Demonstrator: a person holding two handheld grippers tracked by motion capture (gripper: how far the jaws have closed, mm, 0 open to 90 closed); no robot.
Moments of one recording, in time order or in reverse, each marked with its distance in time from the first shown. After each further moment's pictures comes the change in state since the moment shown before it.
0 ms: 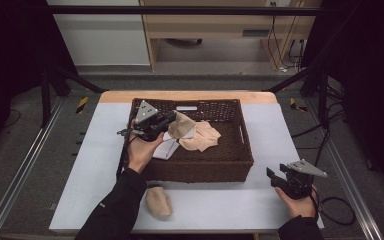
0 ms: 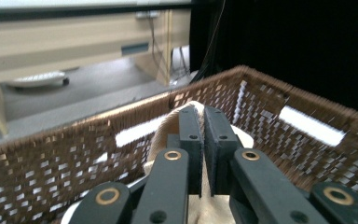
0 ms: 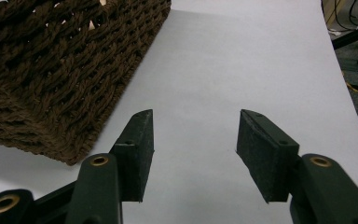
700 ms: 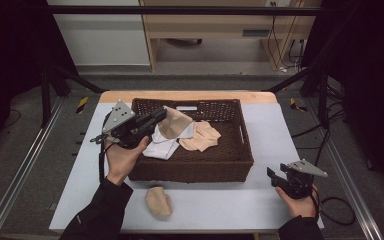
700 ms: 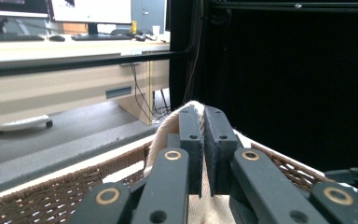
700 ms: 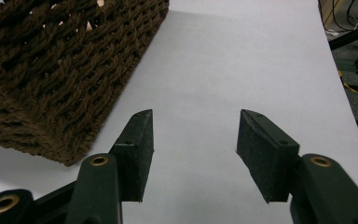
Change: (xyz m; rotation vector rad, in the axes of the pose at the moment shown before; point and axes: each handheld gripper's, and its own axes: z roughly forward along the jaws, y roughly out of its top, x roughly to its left) left arm -0.023 0.037 -0.078 -0.150 -0.081 0.031; right arm -0.001 0.000 0.000 0.003 -0.005 -0.001
